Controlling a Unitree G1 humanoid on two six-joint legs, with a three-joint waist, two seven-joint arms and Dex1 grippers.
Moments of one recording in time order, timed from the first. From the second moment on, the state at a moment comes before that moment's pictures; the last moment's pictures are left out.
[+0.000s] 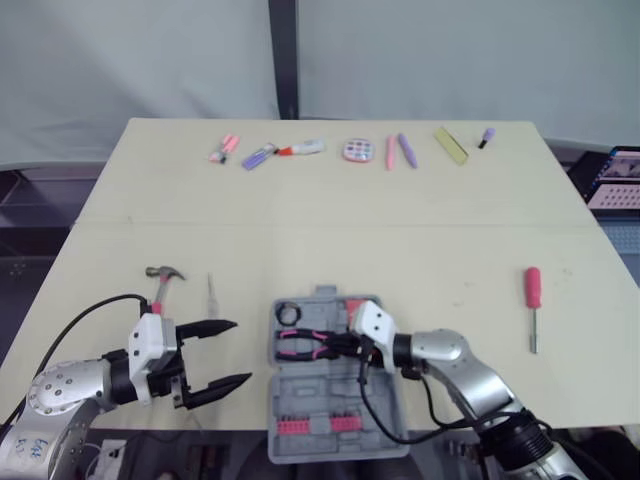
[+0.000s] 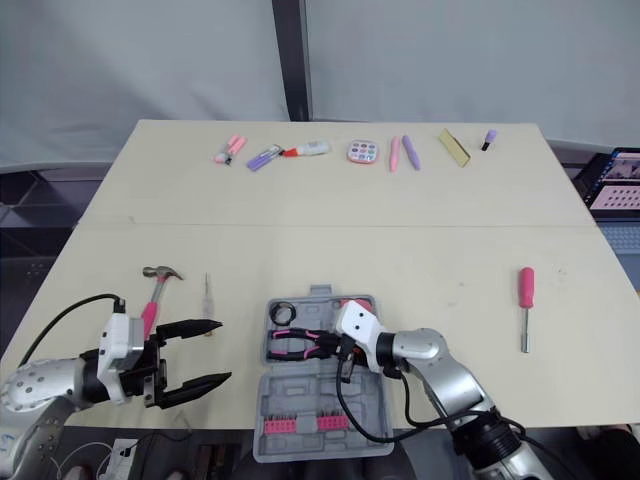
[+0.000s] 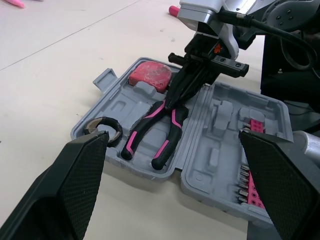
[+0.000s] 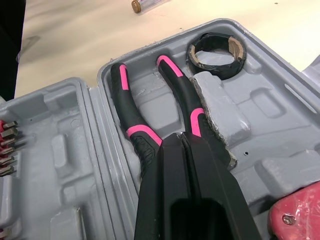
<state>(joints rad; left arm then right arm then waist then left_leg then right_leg) 0.26 0.73 0.25 -0.37 -0.54 0.18 -1.06 -0.21 -0.42 0.38 -0.10 0.14 0.33 0.86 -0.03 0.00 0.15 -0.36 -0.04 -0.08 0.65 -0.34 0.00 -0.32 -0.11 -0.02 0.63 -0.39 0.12</state>
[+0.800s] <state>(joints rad) 0.25 0.73 0.25 -0.37 -0.54 0.19 -1.06 -0.20 -0.39 0.36 -0.15 0.19 0.37 0.86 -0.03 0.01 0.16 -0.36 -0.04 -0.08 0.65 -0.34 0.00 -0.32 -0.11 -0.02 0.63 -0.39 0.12</state>
